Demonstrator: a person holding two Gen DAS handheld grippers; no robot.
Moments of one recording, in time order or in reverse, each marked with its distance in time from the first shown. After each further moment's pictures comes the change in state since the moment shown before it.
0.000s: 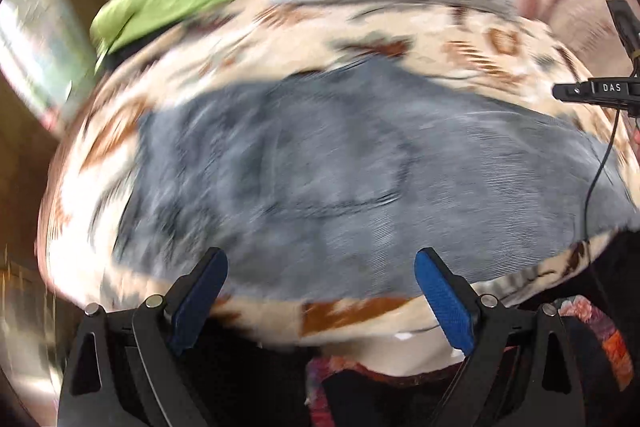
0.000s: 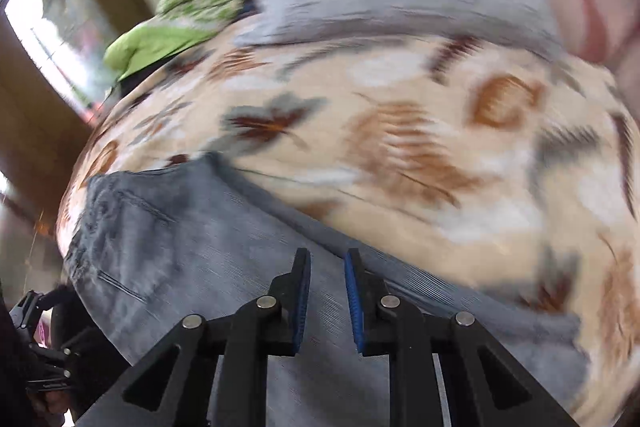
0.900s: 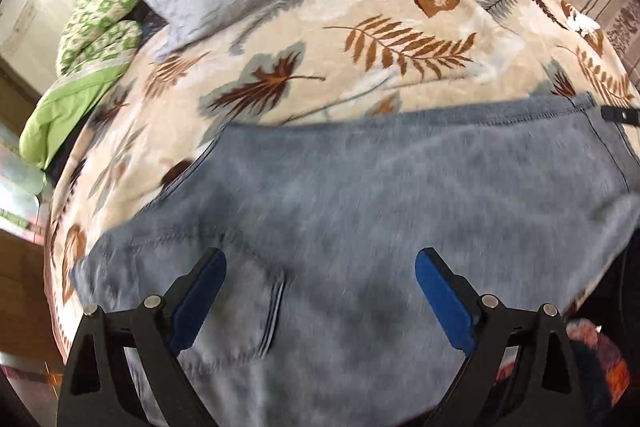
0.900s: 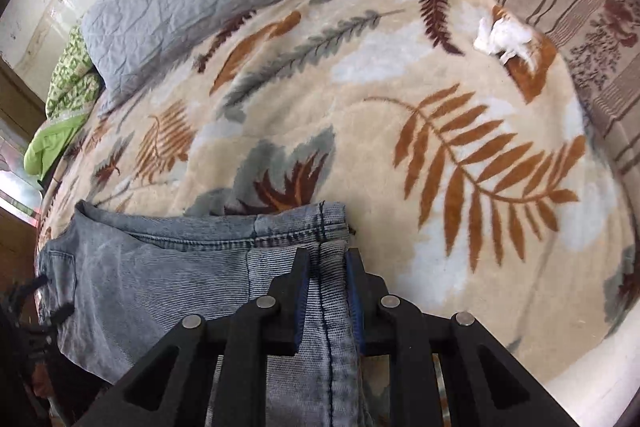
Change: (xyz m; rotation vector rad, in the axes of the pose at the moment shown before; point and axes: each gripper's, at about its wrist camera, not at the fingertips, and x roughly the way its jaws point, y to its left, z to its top) left arm 0.068 -0.108 0.107 0.284 0.107 0.016; right arm -0.031 -0.188 -0.075 0.368 -0.010 -0.137
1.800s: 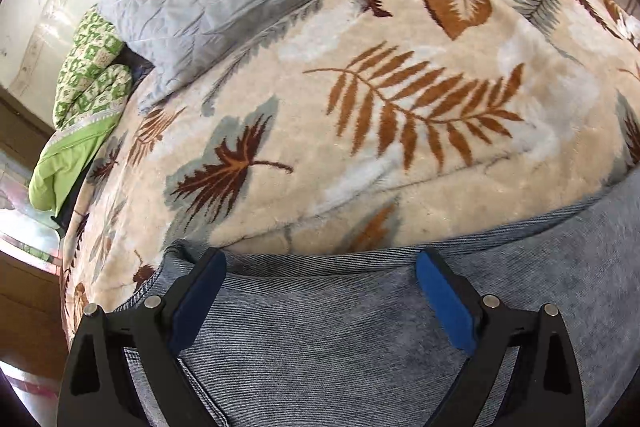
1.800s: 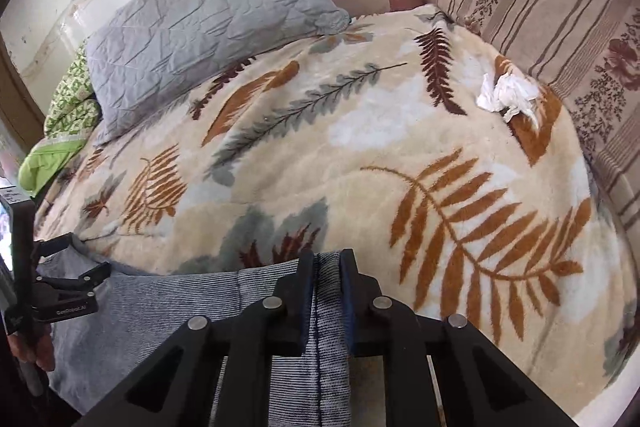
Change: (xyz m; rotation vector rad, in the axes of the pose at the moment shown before) left arm 0.061 -0.049 0.078 0.016 -0.068 0.181; right arm 0.006 -0.002 0.021 -0.032 -0.208 -0.044
